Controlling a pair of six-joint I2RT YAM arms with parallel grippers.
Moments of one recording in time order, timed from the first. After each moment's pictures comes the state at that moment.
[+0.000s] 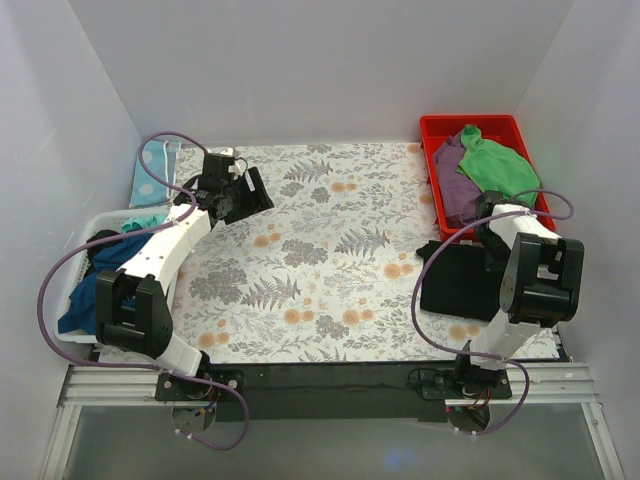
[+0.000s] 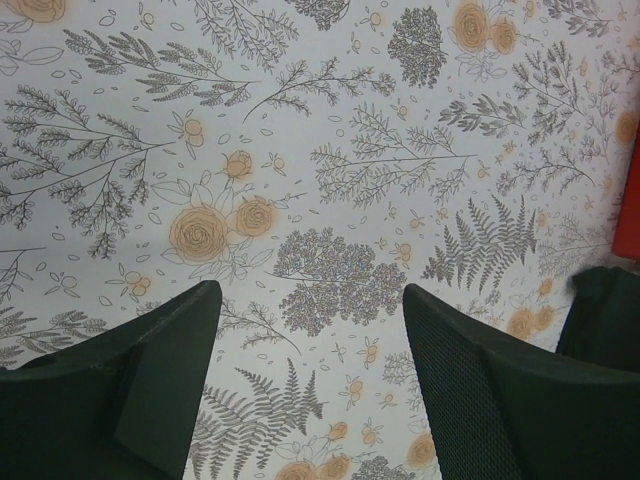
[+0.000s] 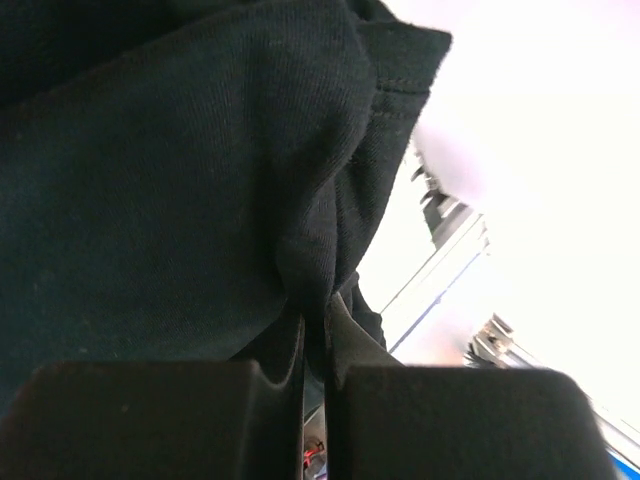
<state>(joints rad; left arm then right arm) -0.24 1.52 1.22 -0.47 0.09 -0.54 -0.13 1.68 1.07 -0.96 0.68 0.29</state>
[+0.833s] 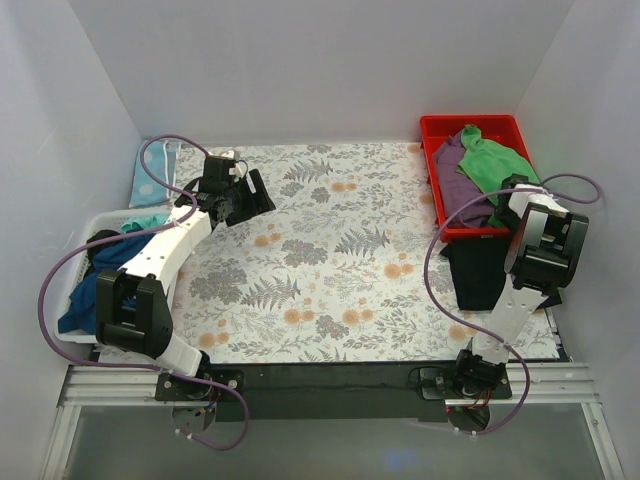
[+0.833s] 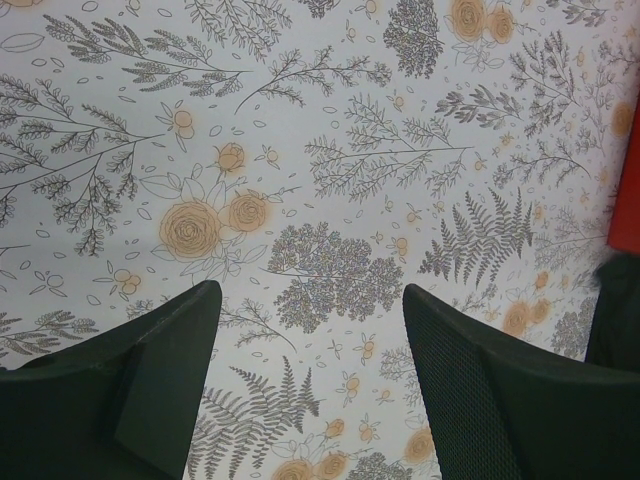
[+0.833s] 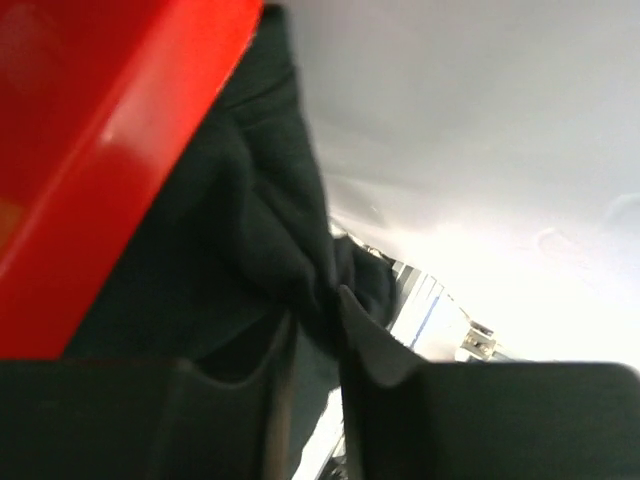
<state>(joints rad) -0.24 1.51 1.20 -0.44 0.12 -0.55 -0.29 2.00 1.39 -0.94 0.88 0.30</state>
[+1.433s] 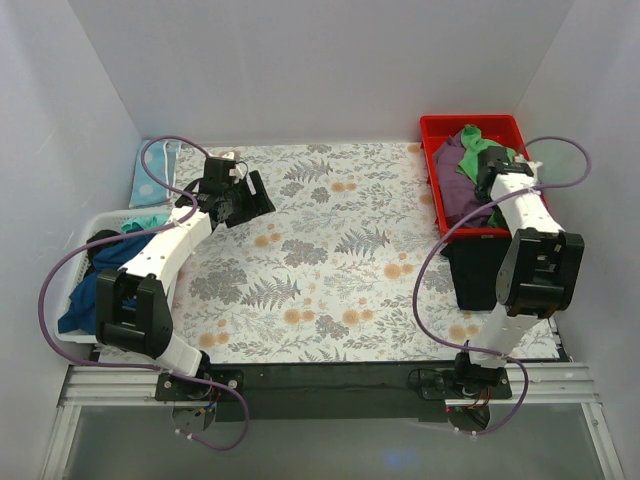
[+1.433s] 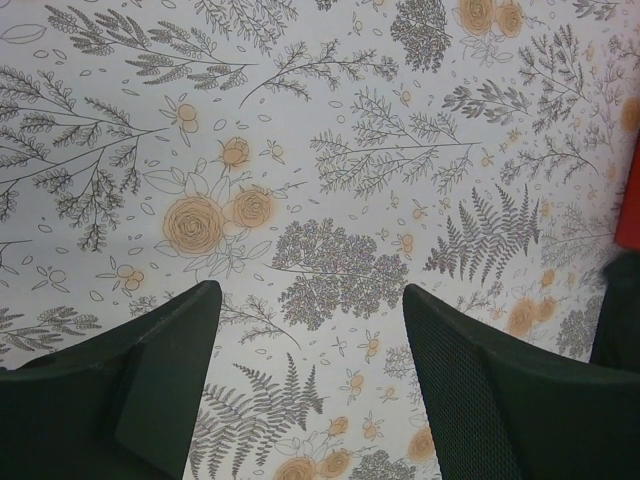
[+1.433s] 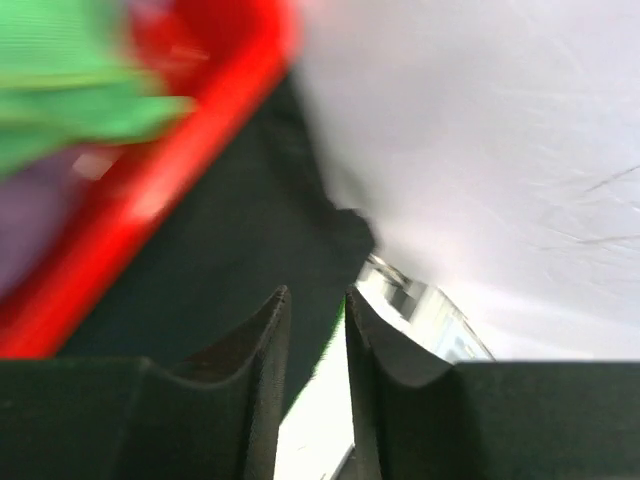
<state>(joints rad) -0.24 1.51 1.19 -0.44 0.11 -0.55 -0.11 1.77 1.42 -1.00 0.89 0.36</state>
